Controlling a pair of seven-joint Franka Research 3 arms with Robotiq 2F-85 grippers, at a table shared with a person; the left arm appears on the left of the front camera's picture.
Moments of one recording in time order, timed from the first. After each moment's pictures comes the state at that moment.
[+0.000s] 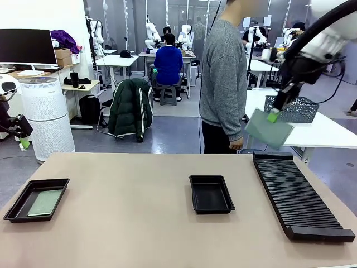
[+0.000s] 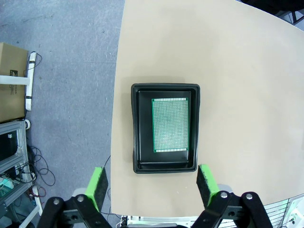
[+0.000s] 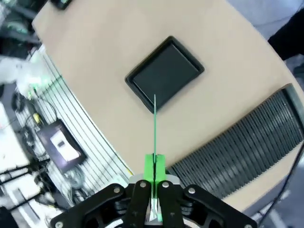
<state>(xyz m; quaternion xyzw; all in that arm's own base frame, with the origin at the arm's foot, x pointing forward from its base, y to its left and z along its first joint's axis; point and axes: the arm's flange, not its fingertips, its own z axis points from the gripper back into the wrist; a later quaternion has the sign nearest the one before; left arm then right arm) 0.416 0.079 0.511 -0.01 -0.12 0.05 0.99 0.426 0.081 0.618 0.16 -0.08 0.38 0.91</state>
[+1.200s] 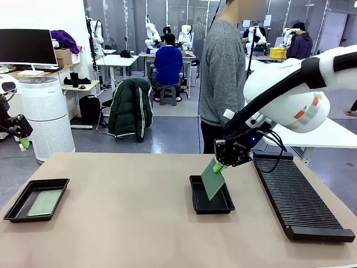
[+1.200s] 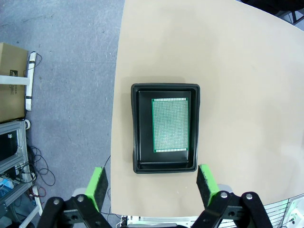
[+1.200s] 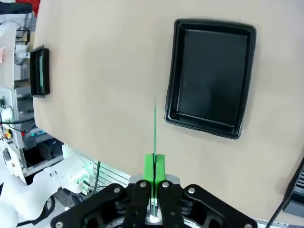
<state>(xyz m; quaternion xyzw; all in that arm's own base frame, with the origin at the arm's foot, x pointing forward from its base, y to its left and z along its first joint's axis) 0.416 0.079 0.511 -0.01 -0.12 0.05 0.99 0.389 0.202 0.454 0.24 -0.04 0.03 0.97</state>
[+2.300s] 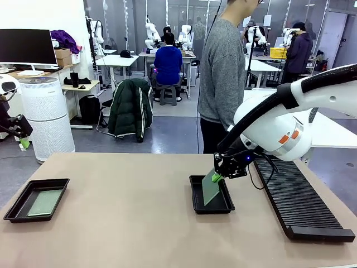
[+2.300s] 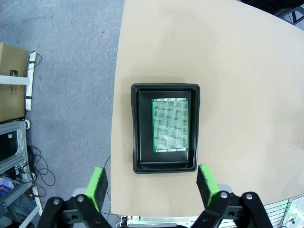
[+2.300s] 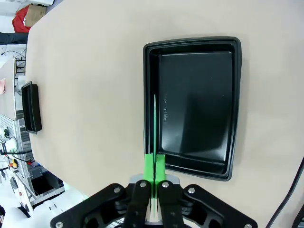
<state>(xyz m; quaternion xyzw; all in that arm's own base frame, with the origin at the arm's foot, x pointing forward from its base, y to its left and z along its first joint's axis) 0.416 0.079 0.511 -0.01 -0.12 0.05 0.99 0.411 0.189 0.386 0.25 -0.09 -0.02 0.96</state>
